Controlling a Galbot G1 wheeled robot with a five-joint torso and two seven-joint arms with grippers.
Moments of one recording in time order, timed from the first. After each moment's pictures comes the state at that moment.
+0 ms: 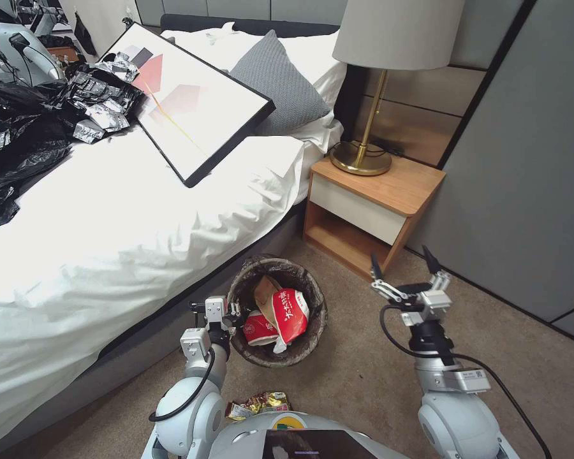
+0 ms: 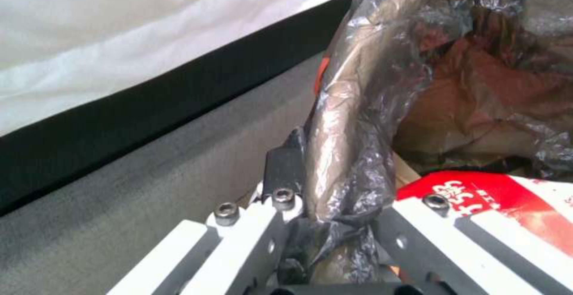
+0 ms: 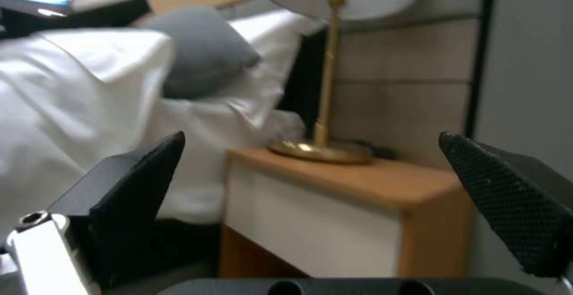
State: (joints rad) left arm 1.66 -1.48 -0.32 -2.23 -0.21 0.38 -0.22; right arm -1.76 1.22 0.57 2.16 0.12 0.49 0.20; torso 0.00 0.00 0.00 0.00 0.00
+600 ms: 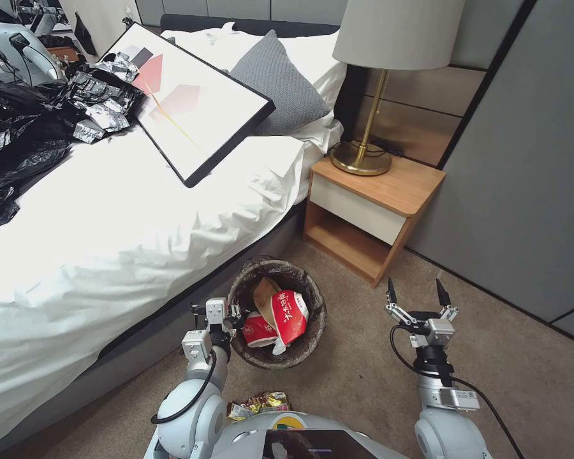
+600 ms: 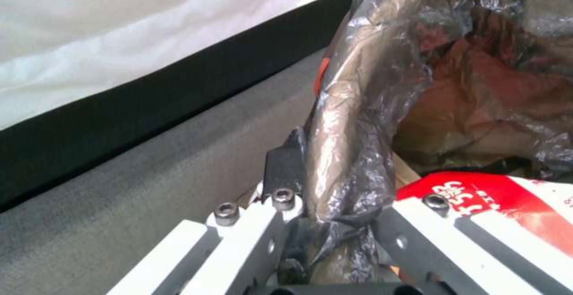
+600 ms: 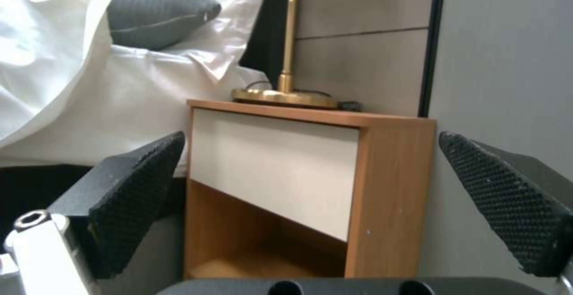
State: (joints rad) left arm 1.67 -1.49 -0.31 -2.23 -0.19 0.37 -0.23; right arm -1.73 1.28 0.58 1.95 0.12 0.64 0.19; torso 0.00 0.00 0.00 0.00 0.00
